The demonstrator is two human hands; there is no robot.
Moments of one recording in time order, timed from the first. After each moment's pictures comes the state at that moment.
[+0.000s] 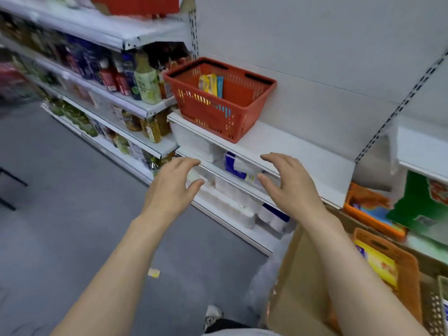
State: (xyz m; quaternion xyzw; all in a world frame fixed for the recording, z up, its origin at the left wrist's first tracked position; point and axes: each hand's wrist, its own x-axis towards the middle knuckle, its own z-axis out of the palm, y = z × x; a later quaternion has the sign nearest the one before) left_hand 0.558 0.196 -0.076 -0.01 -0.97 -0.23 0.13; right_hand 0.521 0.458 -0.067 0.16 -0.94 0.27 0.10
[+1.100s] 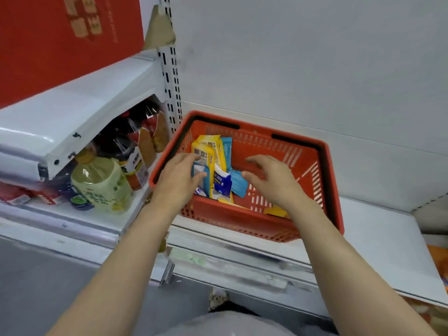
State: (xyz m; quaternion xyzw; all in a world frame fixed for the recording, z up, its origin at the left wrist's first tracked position) left_hand -0.014 -0.005 -0.097 -0.15 -0.94 -0.30 0.04; right_hand 0.034 0.222 -0.076 -0.01 -0.97 0.24 0.02
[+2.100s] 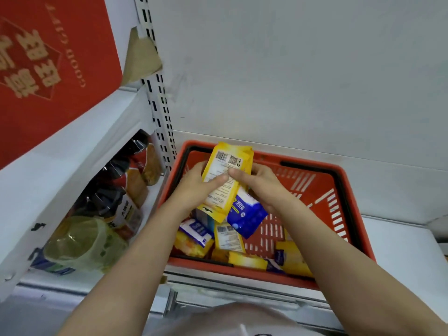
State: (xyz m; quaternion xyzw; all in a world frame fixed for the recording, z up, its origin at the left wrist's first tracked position) left_hand -0.137 0.030 -0.108 -0.09 -0.78 -0.57 -0.21; right_hand -0.089 0.211 -0.102 -0.16 -0.64 0.75 -0.08
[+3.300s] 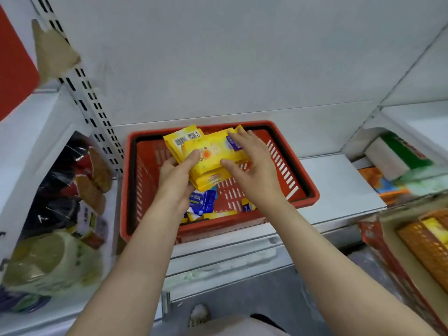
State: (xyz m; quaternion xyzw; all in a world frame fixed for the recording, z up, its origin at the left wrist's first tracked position) left_hand -0.070 0.059 -0.090 0.02 -0.55 -0.78 -0.29; right_hand 0.045 0.184 -0.070 -0.17 -0.87 0.36 0.30
